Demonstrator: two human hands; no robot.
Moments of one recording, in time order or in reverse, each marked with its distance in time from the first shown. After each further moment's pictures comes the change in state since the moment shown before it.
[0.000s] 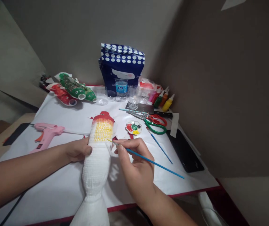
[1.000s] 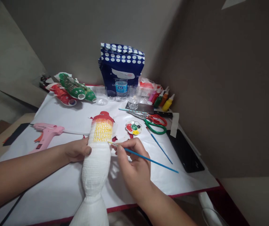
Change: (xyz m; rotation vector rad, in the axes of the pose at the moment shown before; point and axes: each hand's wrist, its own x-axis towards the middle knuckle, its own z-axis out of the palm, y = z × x) left_hand 0.000 0.002 0.003 0.025 -0.031 0.021; right_hand -0.001 0.010 0.001 0.017 -0.028 0.088
